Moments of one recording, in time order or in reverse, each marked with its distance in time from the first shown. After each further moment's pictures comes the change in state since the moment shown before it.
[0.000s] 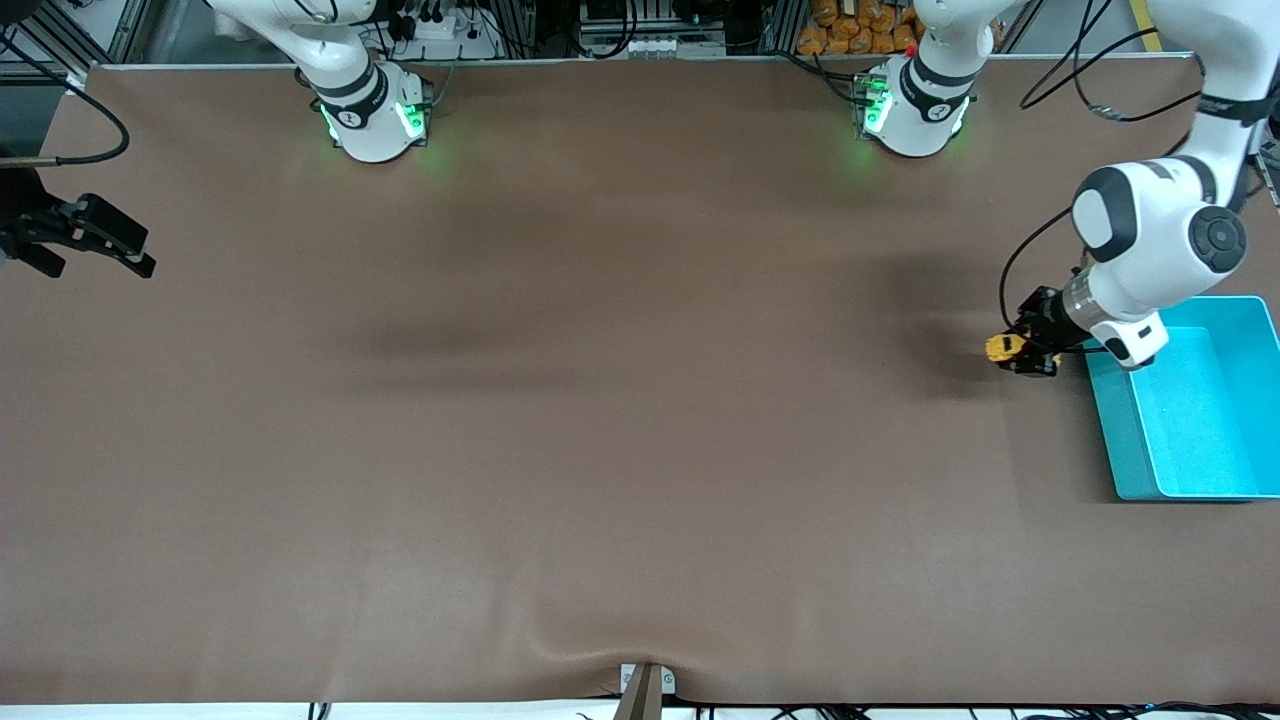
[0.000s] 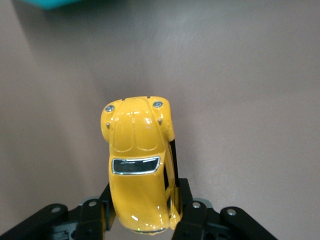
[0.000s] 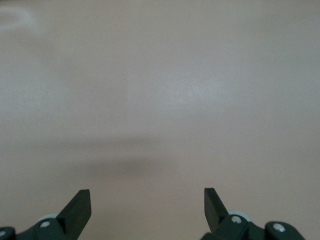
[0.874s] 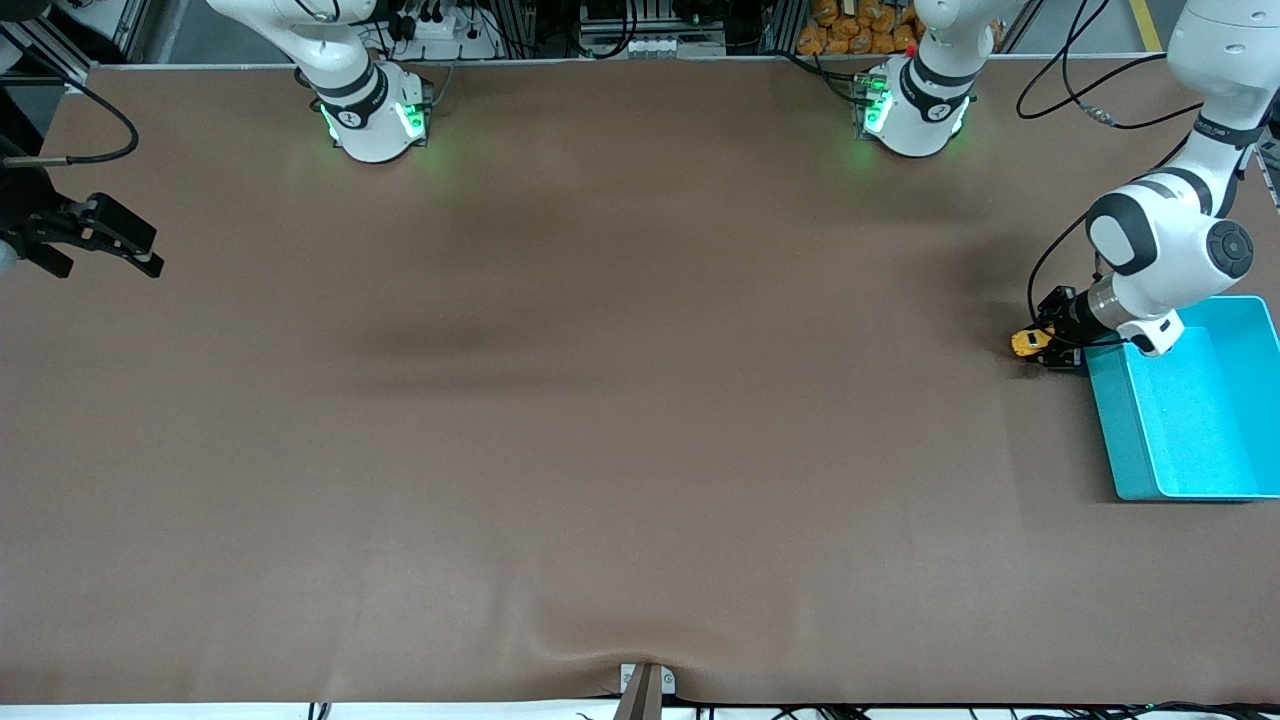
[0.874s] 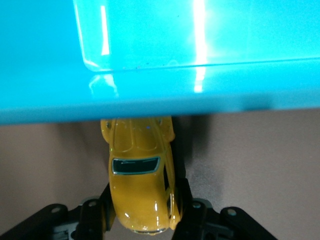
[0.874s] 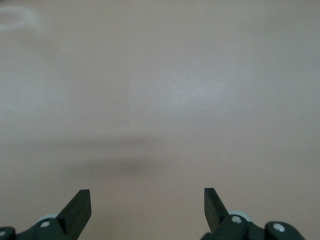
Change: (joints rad) left arm 0.019 0.181 0.189 -0.079 -0.097 0.238 0.098; right arm 0.005 -0.001 0.003 0.000 0.000 0.000 0.005
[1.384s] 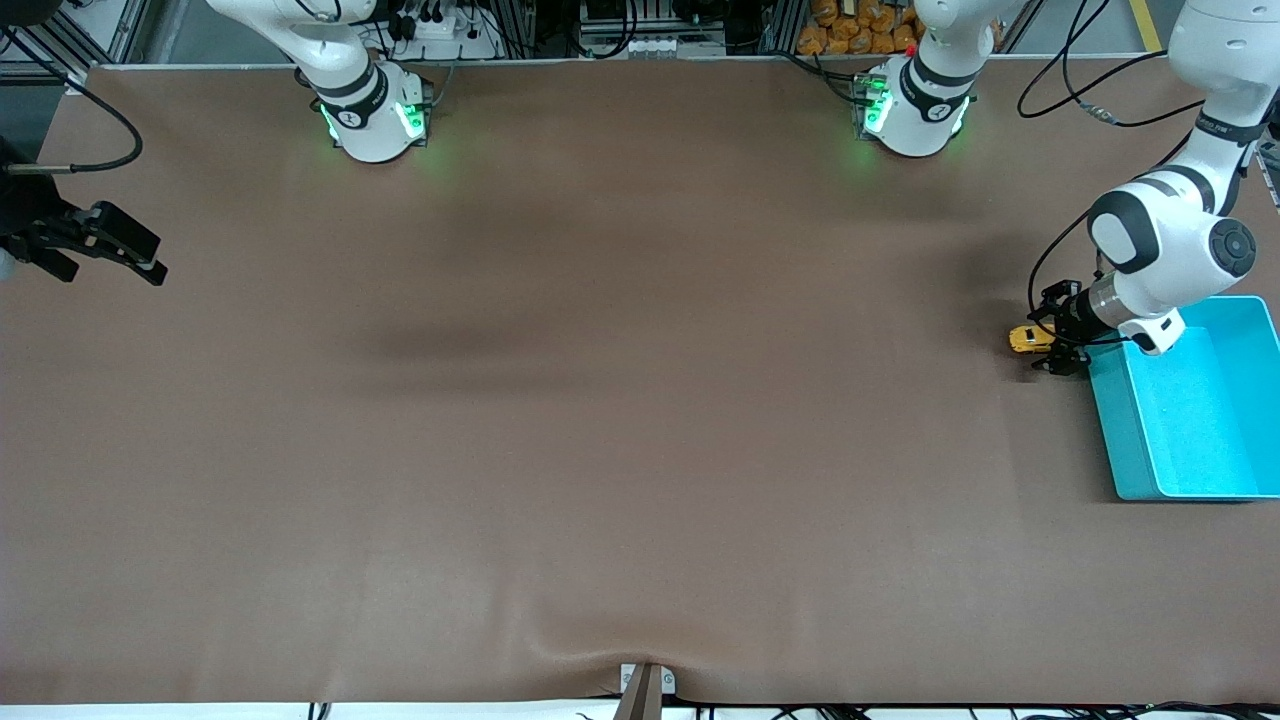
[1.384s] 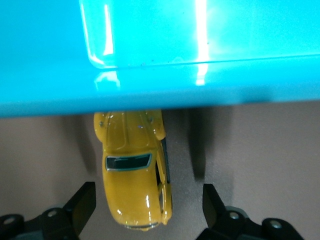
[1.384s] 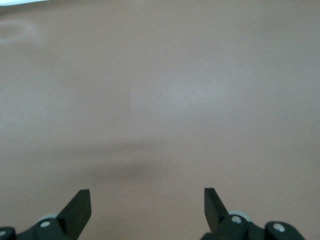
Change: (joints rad) left arm 0.000 0.003 0.000 -0.006 0.000 -0.005 0.000; right arm 0.009 0.003 0.005 -0.002 0.001 0.023 0.054
